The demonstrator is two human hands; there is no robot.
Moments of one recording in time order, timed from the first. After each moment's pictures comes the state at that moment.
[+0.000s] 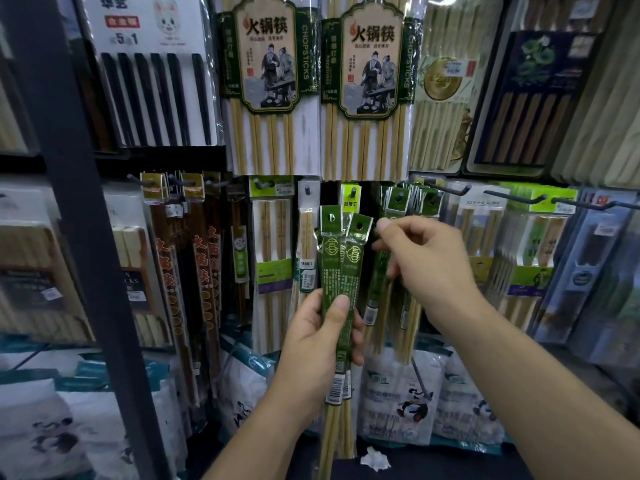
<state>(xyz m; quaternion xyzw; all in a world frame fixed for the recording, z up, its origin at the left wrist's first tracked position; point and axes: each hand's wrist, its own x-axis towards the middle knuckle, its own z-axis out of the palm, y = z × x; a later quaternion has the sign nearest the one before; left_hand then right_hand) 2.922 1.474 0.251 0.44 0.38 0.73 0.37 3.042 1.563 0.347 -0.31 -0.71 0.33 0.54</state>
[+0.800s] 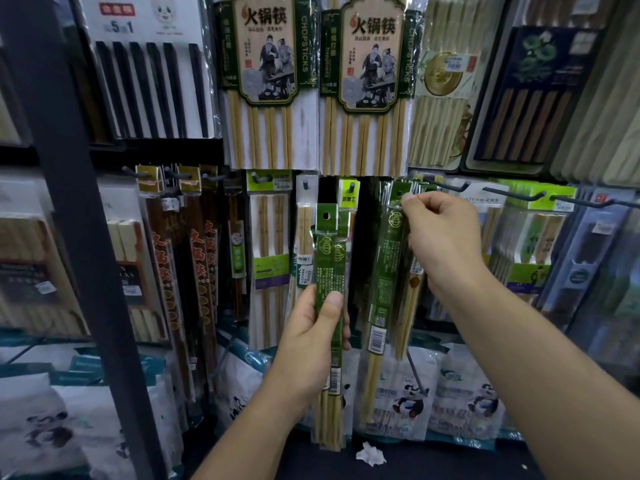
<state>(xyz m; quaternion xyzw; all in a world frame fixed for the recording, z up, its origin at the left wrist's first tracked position) 2.913 1.481 0.241 0.47 0.43 0.70 0.32 3.037 1.584 0.366 -0.35 -0.64 0.34 0.60</state>
